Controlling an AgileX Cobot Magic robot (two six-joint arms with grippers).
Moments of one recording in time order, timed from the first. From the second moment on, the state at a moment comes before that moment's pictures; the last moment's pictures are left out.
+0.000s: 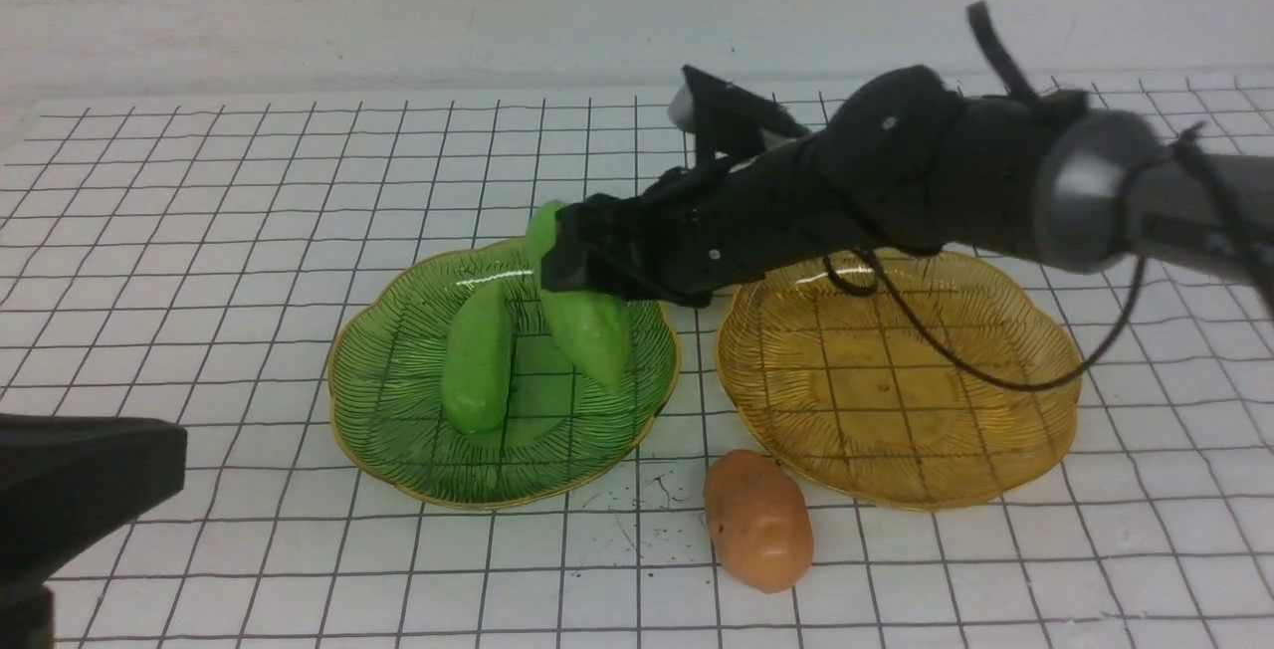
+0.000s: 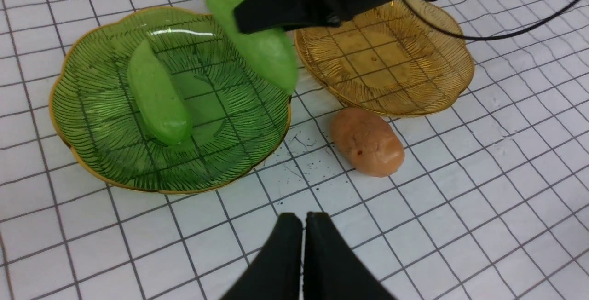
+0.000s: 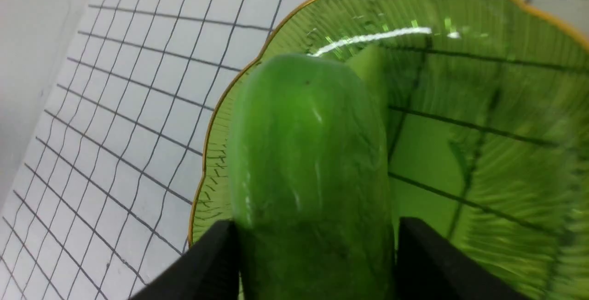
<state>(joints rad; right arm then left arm) 0.55 2.04 -1.57 0.95 0.59 -0.39 -0.24 0.61 -0.89 -0.36 0.98 0.17</state>
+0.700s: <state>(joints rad) 0.46 1.94 -1.88 0.25 1.23 0.00 -0.24 0.55 -0.89 -0.35 1.01 0.17</state>
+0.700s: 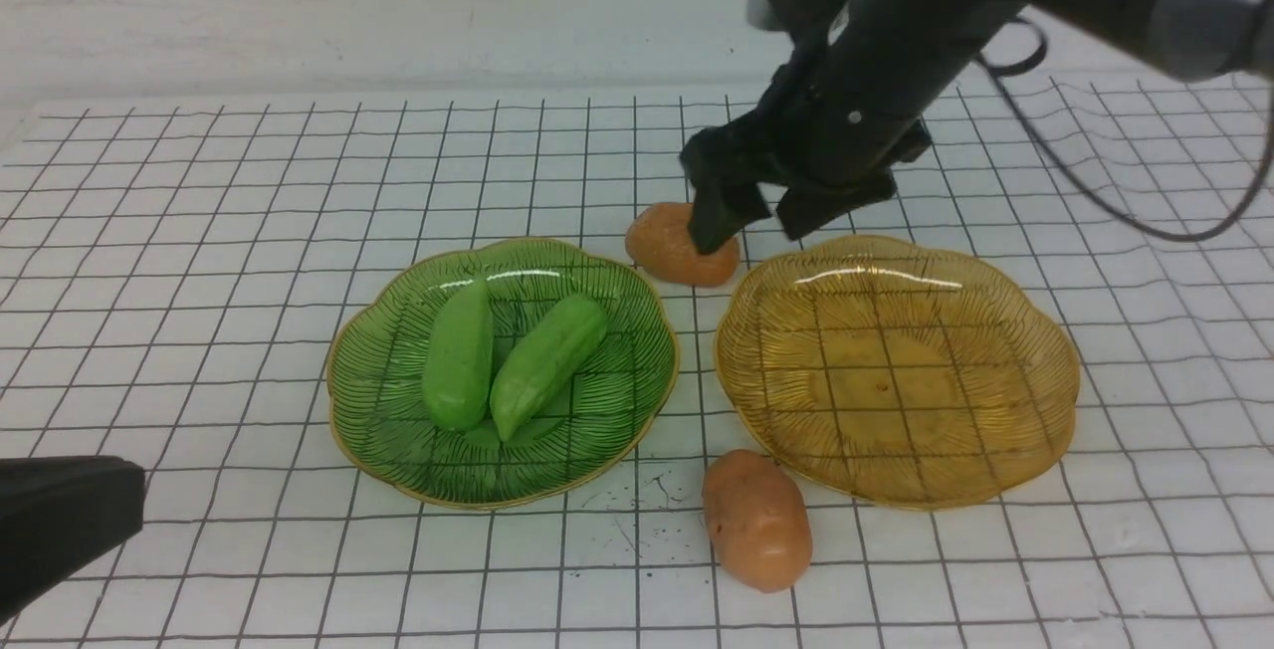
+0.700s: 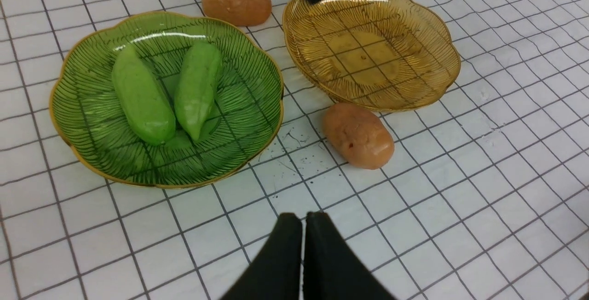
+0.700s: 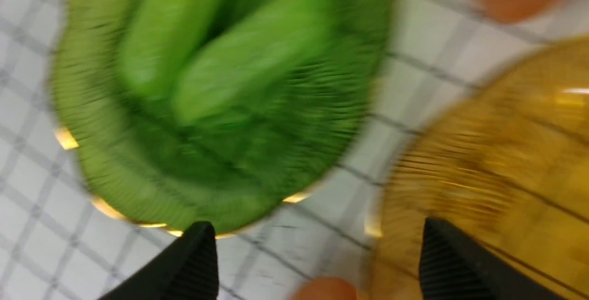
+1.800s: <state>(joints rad) 0.59 1.93 -1.41 0.29 1.11 0.14 -0.24 0.55 -0.89 -0.34 0.99 0.17</state>
